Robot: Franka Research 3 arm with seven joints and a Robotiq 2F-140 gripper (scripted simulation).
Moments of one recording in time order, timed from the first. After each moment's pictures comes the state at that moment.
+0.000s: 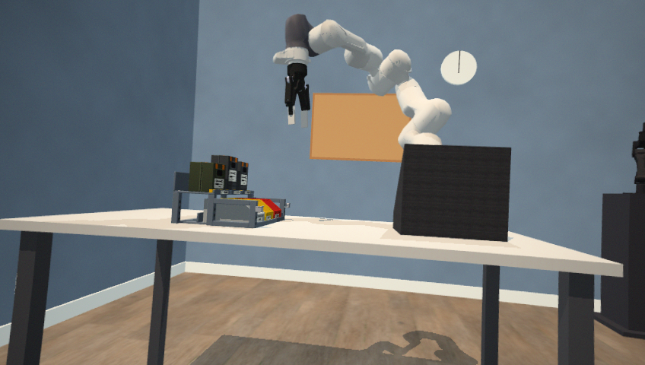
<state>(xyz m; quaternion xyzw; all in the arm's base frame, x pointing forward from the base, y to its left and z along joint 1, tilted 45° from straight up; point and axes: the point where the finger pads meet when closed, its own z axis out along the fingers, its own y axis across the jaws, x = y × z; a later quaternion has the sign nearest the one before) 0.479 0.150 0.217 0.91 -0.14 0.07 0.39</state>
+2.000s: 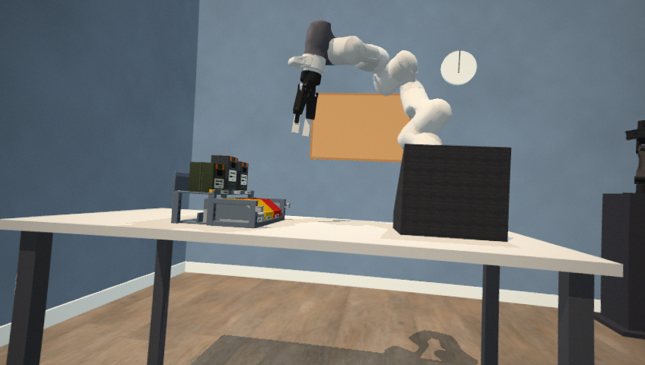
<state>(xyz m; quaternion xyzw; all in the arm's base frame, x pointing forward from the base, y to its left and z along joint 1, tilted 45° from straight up) 0.459 0.143 0.171 0.91 -0.05 0.14 0.39</state>
